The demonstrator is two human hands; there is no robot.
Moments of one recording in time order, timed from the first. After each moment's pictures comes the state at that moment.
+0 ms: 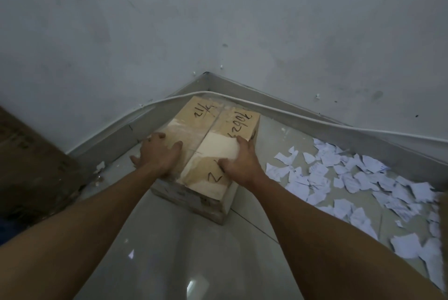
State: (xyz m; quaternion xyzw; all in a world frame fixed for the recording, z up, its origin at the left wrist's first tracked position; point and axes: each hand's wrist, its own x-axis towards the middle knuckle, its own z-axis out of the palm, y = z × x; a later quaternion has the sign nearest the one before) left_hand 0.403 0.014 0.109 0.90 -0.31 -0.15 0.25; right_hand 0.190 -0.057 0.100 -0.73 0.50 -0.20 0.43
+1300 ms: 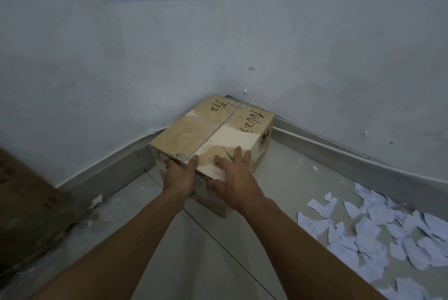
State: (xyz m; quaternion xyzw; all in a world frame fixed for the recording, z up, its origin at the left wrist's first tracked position) left_hand 0.424 -0.052 0.079 0.78 -0.13 -0.31 0.53; right_hand 0.290 -0.106 0.107 -0.87 0.41 -0.07 0.27
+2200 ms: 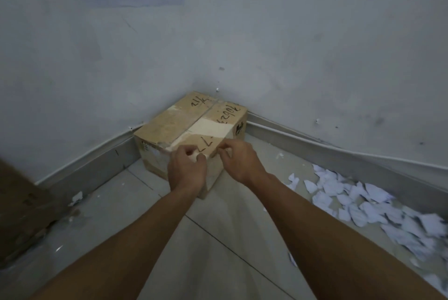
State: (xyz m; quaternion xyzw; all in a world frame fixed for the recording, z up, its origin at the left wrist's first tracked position) left_hand 0.336 -0.041 0.122 0.82 -0.28 -0.16 0.48; right_hand 0.227 -0.117 0.133 -0.83 0.42 -0.23 0.27
